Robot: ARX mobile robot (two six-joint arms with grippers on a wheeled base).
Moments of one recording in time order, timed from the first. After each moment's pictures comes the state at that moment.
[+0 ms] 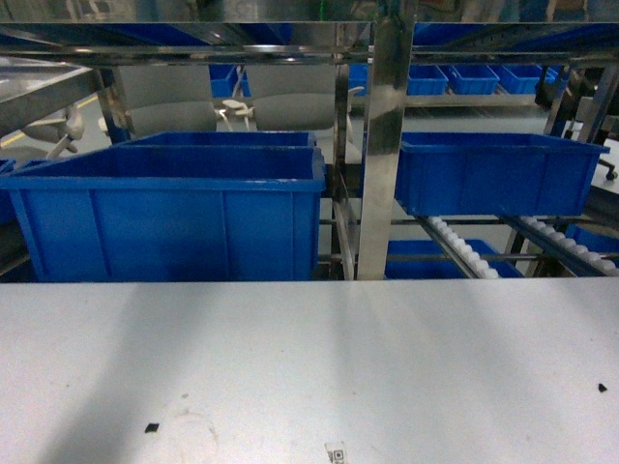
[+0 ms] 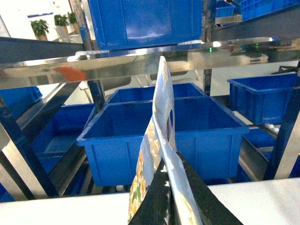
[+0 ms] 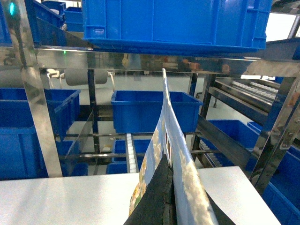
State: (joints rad) left arm -0.10 0.73 0.44 0.26 -0.14 0.09; right arm -0.11 0.31 0.35 -0.01 0.00 -0.03
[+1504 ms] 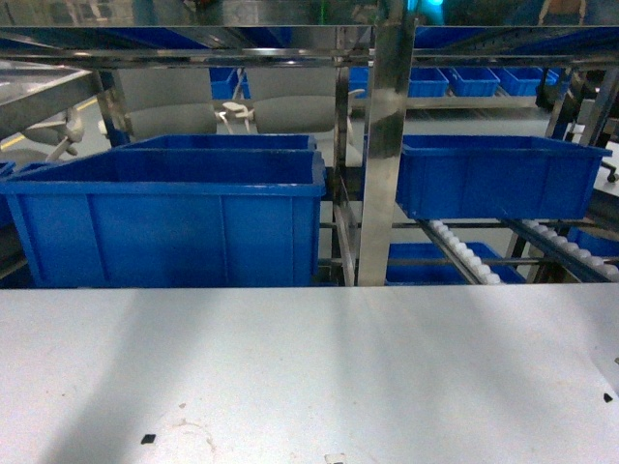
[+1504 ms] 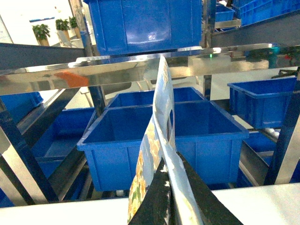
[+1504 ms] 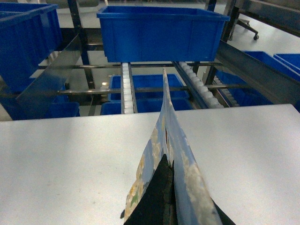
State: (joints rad) left arm -0.10 0.73 0.44 0.26 -0.14 0.09; right arm -0.13 1.67 0.32 1.07 -0.02 -0.03
